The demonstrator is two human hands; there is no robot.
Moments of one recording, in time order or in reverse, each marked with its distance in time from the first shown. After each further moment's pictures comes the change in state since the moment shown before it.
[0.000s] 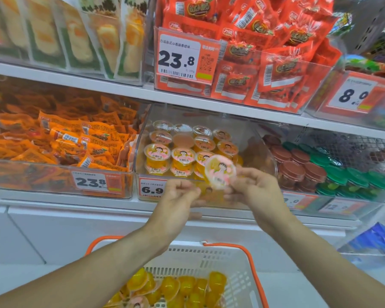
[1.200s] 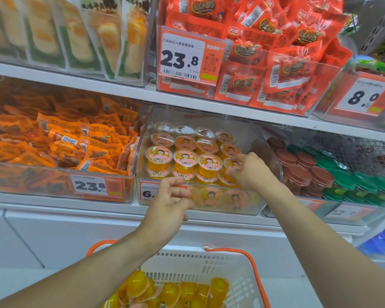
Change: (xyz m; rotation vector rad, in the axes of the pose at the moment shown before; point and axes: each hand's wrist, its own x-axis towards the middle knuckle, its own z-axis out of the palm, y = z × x) left_hand 0.018 -0.010 -0.020 0.121 0.029 0.120; right_hand 0.103 0.007 -0.006 -1.193 -0.055 -0.108
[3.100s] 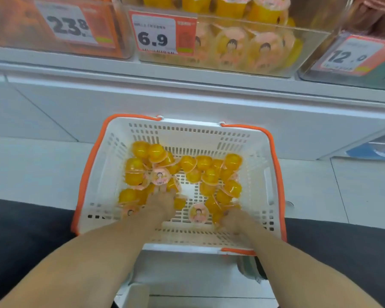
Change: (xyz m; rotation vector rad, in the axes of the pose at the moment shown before) left_hand -0.121 -0.308 -0.032 1.471 -0.566 -0.569; right_hand -0.266 0.129 0.317 0.029 -0.969 0.329
